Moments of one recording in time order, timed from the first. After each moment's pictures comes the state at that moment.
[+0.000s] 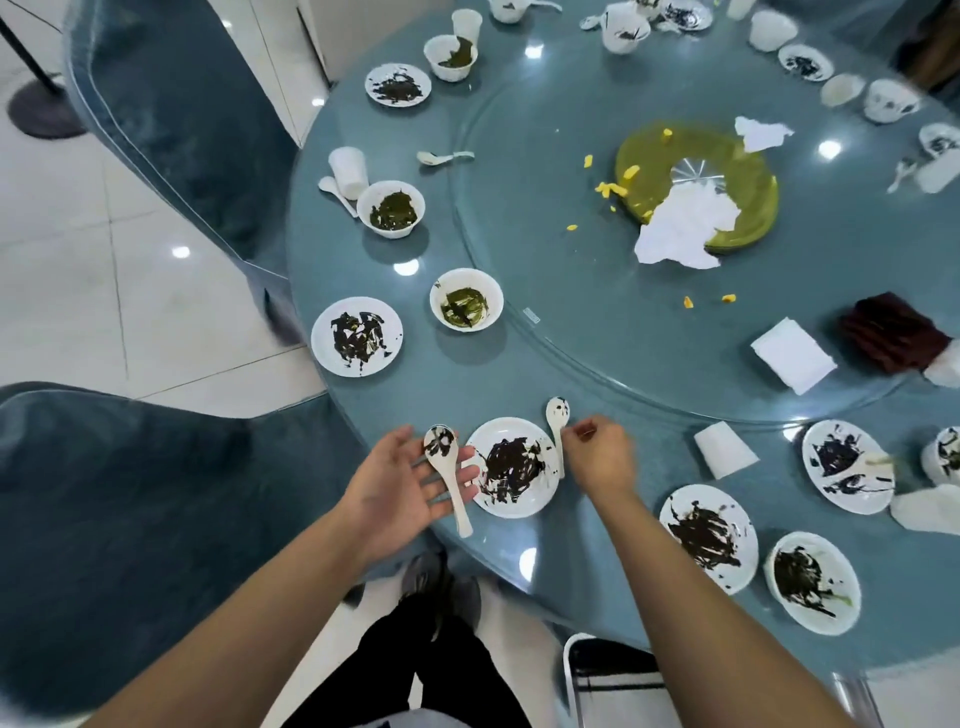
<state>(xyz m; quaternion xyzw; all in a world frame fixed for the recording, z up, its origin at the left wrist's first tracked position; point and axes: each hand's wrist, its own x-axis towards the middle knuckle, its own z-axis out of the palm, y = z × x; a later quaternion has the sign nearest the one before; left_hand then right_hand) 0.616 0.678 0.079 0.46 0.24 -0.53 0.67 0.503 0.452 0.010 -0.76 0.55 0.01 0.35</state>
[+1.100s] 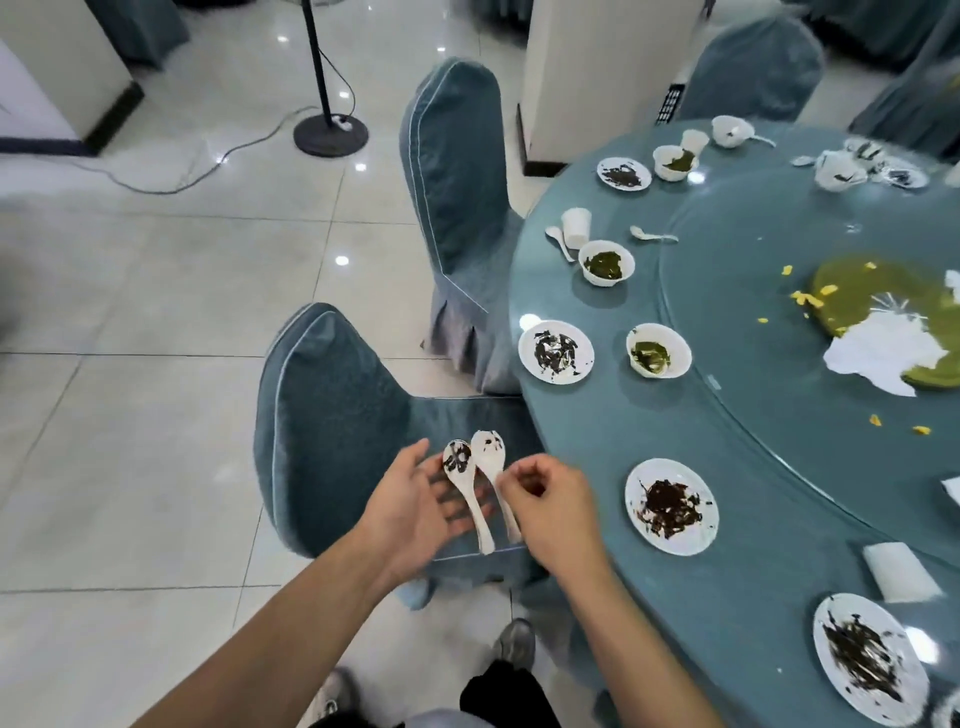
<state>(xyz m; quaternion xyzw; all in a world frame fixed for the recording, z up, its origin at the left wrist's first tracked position) 0.598 0.896 0.128 0.44 0.28 -0.36 0.77 0.549 0.741 0.116 -0.82 0.26 0.02 0.51</state>
